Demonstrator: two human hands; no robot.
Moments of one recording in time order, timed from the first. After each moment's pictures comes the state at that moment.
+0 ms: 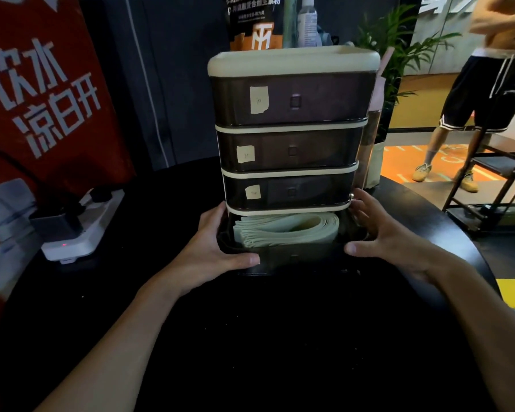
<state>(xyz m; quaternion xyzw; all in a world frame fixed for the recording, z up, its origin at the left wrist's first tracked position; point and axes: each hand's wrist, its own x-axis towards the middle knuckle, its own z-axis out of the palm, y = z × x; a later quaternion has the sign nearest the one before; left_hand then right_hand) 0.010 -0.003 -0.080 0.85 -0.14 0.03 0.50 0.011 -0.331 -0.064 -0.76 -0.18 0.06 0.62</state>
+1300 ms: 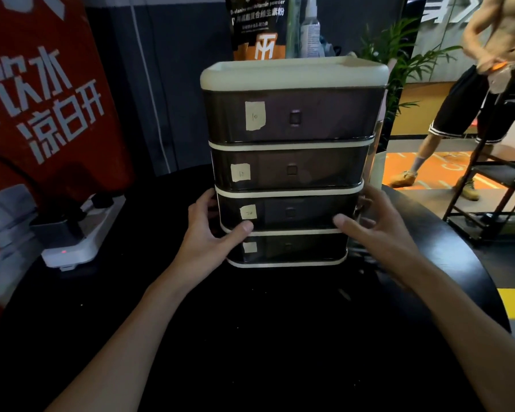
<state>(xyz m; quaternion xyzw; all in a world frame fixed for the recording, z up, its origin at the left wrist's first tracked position) 0.026 -0.009 -0.075 0.80 -0.10 0.17 0.56 0.023 -0.308 -0.060 -0.78 -0.11 -0.14 0.61</state>
